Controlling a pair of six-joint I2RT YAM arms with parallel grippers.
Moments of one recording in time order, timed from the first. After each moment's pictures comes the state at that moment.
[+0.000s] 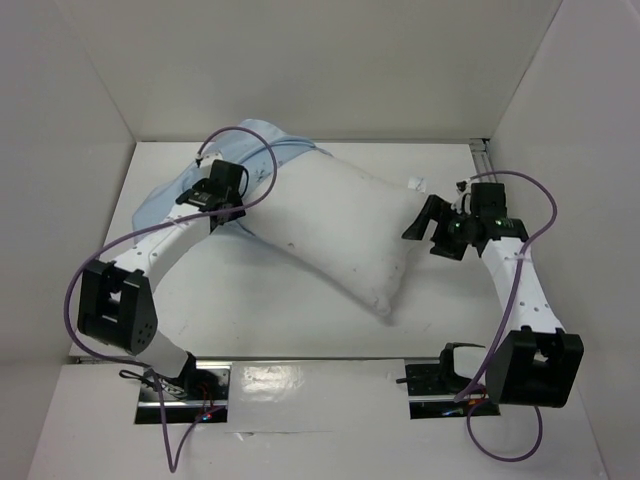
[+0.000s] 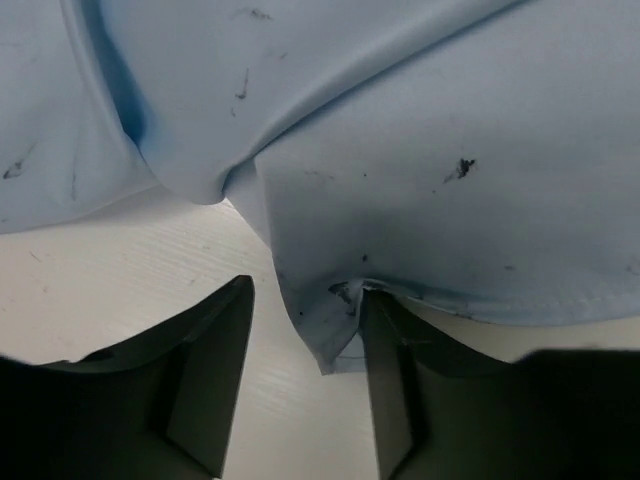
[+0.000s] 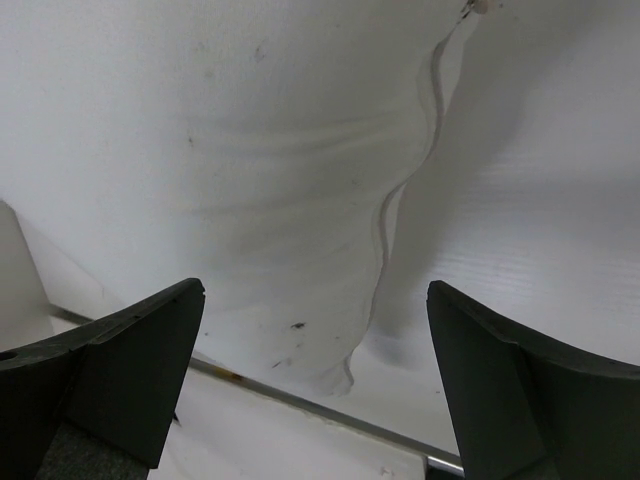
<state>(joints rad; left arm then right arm) -0.31 1.52 1.22 -0.54 -0.49 -0.53 -0.10 1.19 0.99 -0.73 -0.43 0.38</state>
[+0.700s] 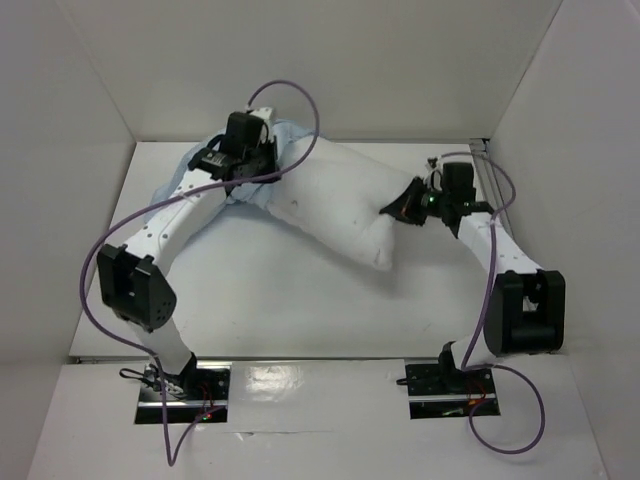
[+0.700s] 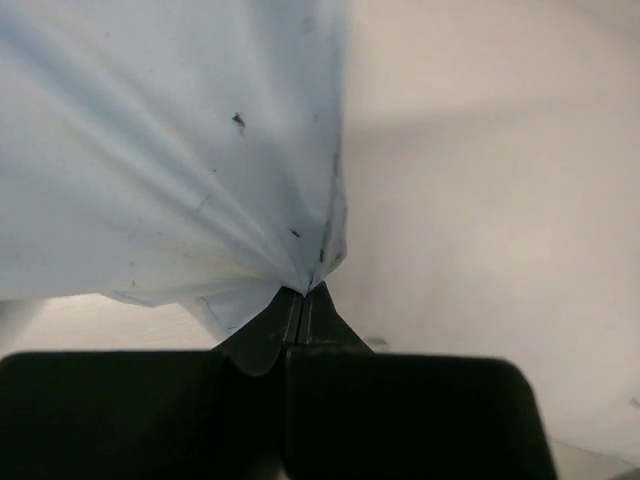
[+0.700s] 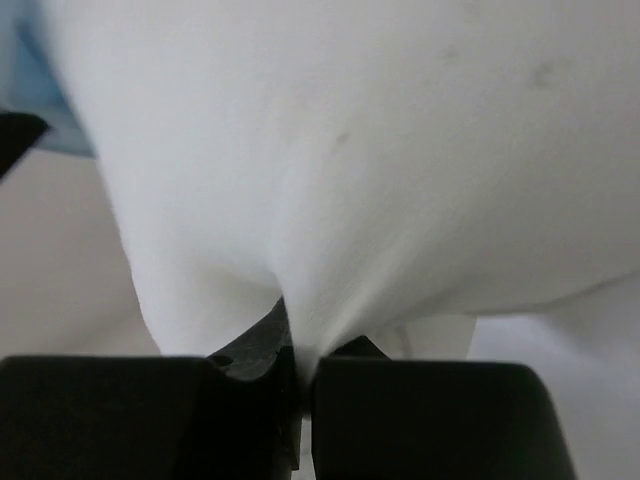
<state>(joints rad) -0.38 1.68 1.61 -0.61 -0.04 -0.33 0.04 1.43 0.95 -0.23 -0.66 0.64</state>
